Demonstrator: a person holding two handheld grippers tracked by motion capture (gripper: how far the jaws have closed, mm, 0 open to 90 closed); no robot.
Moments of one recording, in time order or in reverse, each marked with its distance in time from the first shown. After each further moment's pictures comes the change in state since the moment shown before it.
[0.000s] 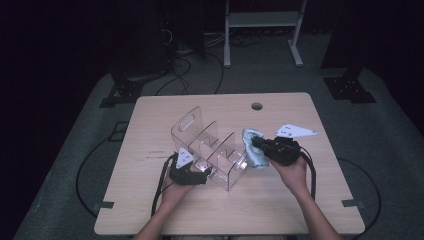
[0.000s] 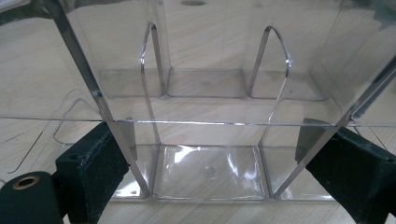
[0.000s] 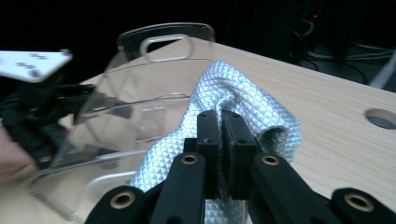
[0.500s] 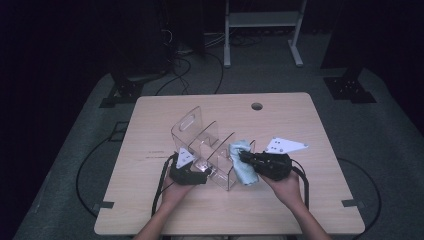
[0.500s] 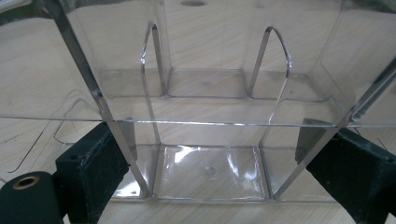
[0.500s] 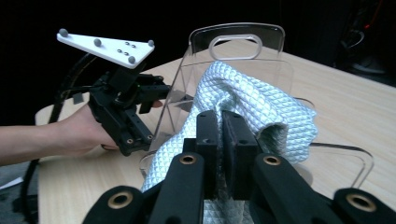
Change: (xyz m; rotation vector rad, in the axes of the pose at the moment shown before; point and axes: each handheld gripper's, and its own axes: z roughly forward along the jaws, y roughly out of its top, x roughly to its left) left arm -0.001 0.000 0.001 -0.007 0.000 -0.003; right arm 0.042 -0.008 -0.003 -0.004 0.114 -0.069
